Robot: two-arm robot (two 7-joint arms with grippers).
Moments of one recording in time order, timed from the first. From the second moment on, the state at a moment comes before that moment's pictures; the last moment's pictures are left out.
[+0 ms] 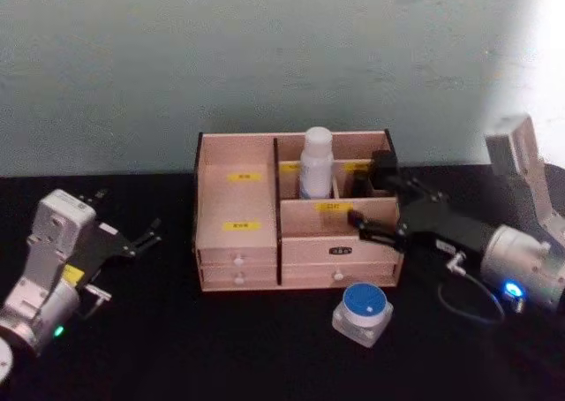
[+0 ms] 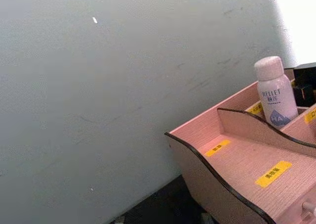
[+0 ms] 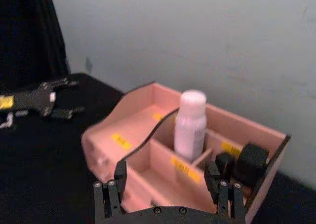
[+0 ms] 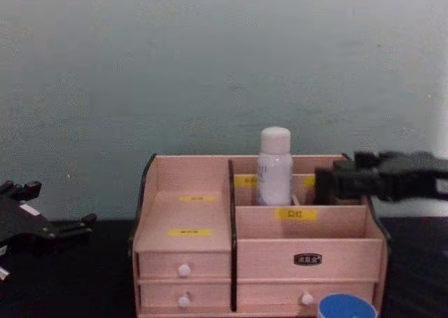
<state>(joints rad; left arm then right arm) -0.20 0.60 0.45 -1.41 -0.25 -0.12 0.03 0.31 0.51 -0.39 -1.51 0.50 0.17 0.50</state>
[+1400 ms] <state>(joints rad) -0.20 0.60 0.45 -1.41 -0.25 -0.12 0.03 0.22 0.66 -0.49 -1.59 0.43 0.30 0.54</state>
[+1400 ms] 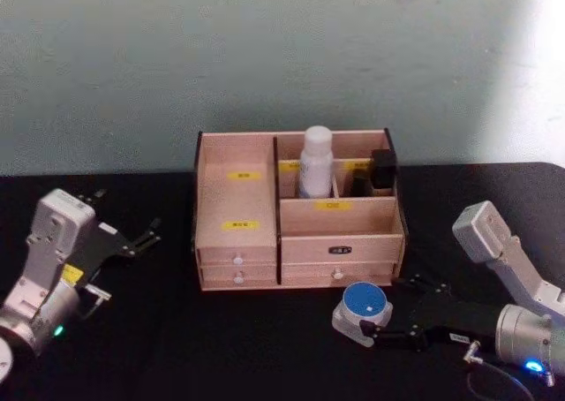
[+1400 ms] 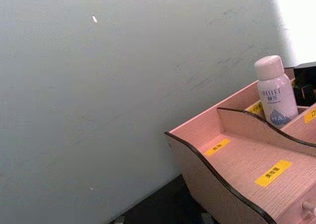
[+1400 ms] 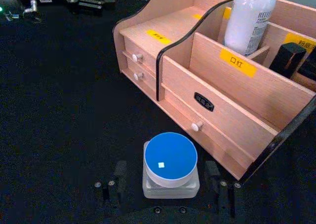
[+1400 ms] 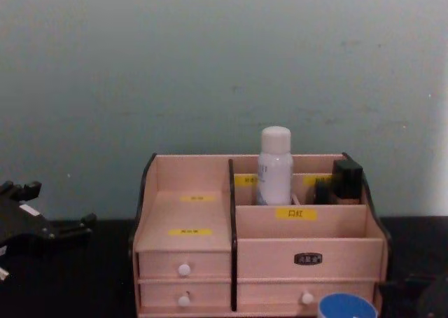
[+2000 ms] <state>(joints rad) -0.20 0.60 0.45 -1.41 -0.25 -0.12 0.03 0.26 0.63 -0.52 -1.53 0.40 0.29 0.56</state>
